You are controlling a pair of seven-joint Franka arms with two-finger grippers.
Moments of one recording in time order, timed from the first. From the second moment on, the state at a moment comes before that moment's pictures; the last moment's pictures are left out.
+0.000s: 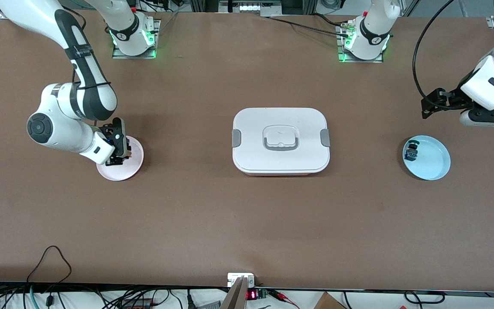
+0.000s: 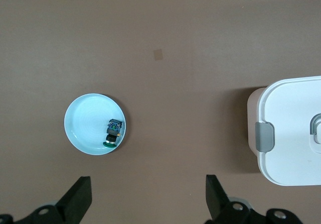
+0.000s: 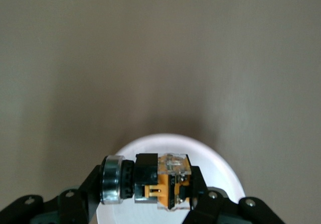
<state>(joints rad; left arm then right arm) -0.04 0.01 -0.03 -1.64 0.04 1.65 -0.03 0.11 0.33 0.01 -2.00 0.23 2.13 -1.72</state>
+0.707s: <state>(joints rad) -0.04 0.01 -0.03 -1.64 0.04 1.65 -0.03 0.14 0.25 0.18 -1.94 0.92 1.91 -1.74</state>
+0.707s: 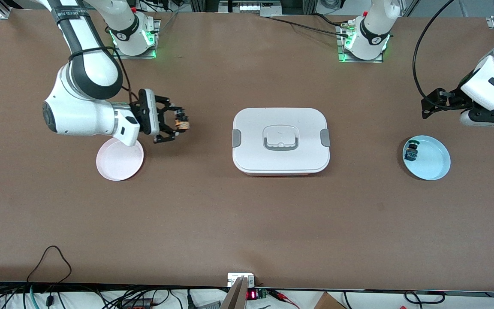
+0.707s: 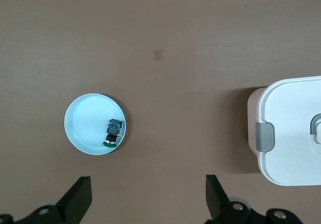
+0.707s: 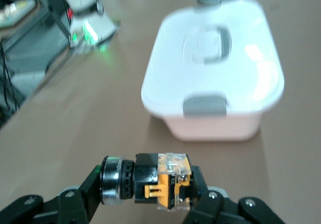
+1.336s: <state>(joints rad) -0.04 0.01 -0.03 -1.64 -0.21 1.48 -0.03 0.36 0.25 0.19 -1.89 1.61 2.00 -1.77</state>
